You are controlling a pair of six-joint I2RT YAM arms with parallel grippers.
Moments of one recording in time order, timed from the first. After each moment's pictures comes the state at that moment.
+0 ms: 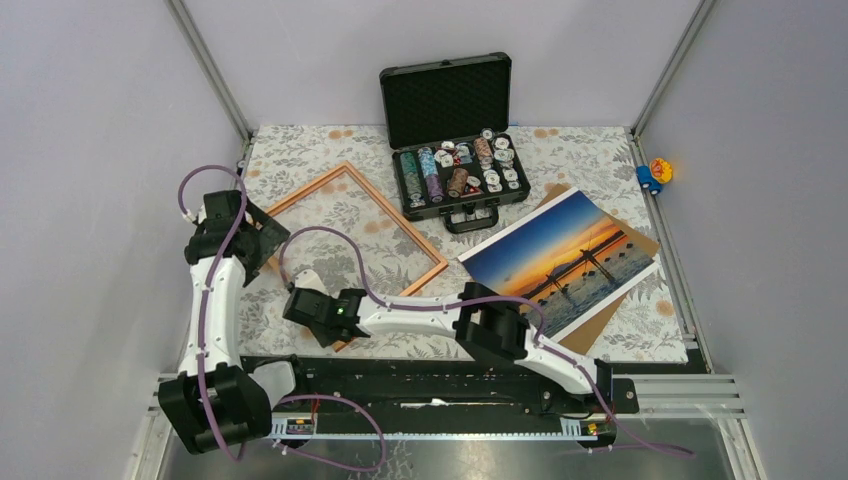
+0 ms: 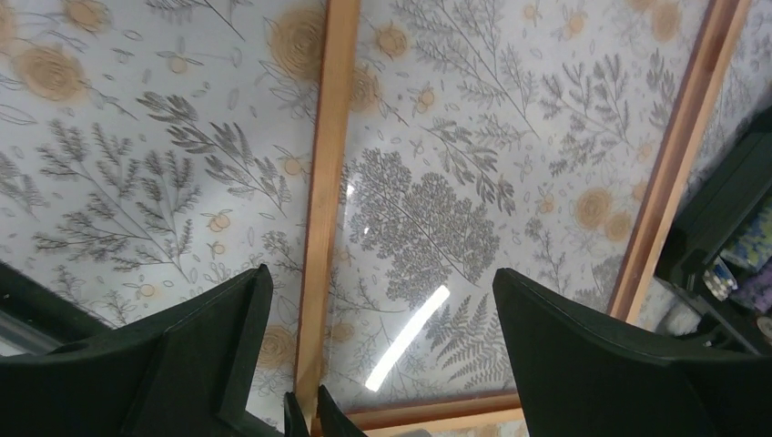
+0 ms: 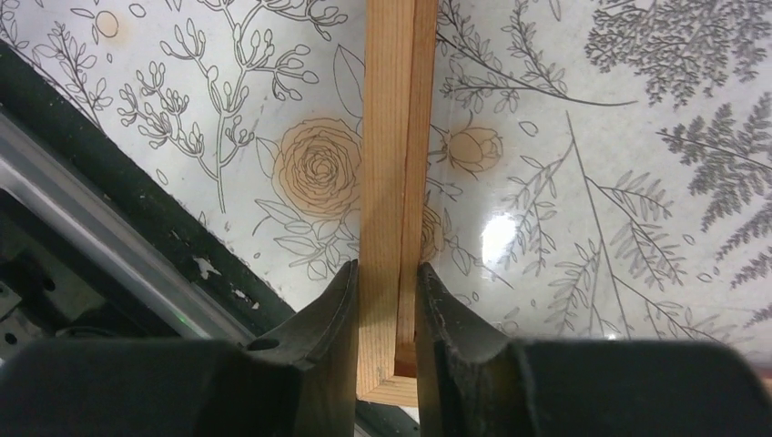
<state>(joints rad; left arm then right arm) 0.24 1.08 1.00 -0.86 -0.10 -0.69 1.37 2.45 2.09 -0.64 0.24 0.57</state>
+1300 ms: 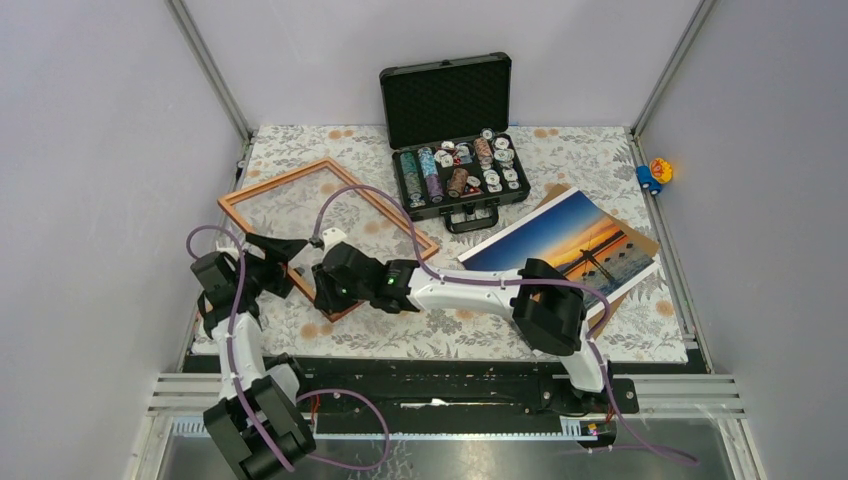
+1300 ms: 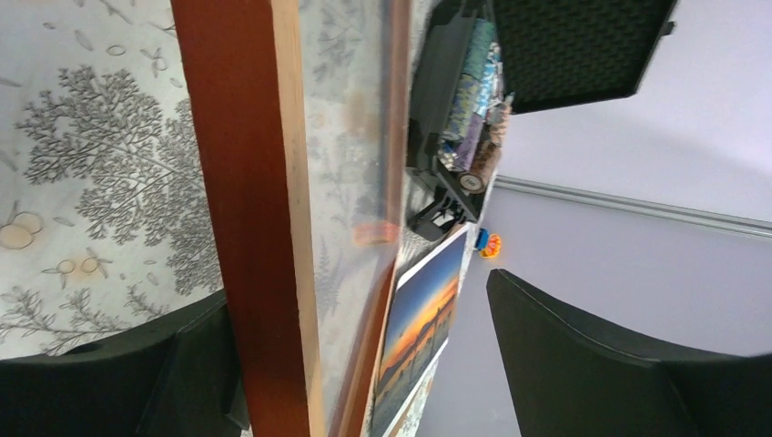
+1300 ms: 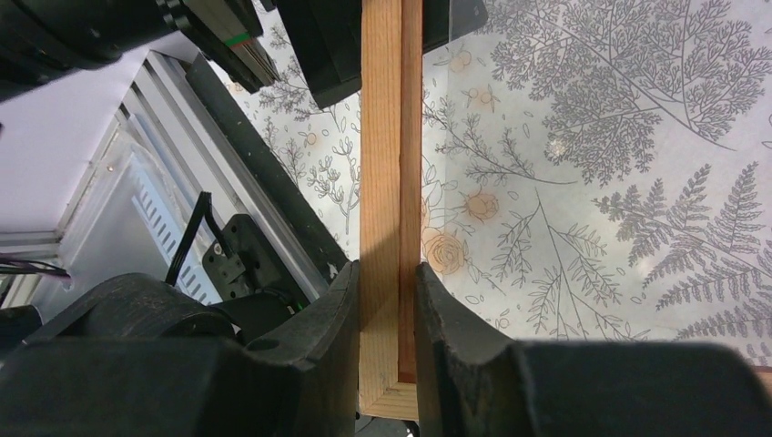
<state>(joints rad) 0.55 0.88 0.41 -0.17 0.77 -0.93 1.25 2.06 1.63 -0.18 0.03 0.61</state>
